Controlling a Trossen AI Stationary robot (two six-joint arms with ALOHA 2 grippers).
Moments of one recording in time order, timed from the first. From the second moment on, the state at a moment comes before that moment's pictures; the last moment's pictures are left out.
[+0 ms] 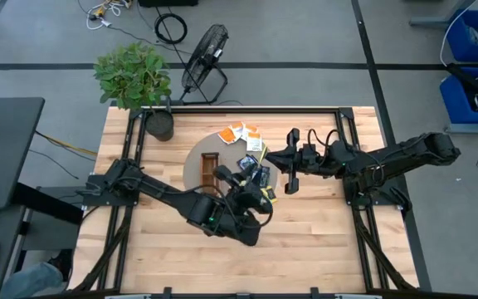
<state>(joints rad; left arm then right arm) -0.42 2.01 1.98 -0.57 -1.44 -0.19 0.10 1.16 0.66 0.78 0.16 -0.09</state>
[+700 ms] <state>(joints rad) -0.36 2.01 1.98 -0.50 -1.45 -0.20 0.10 1.16 0.66 0.77 0.17 -0.09</state>
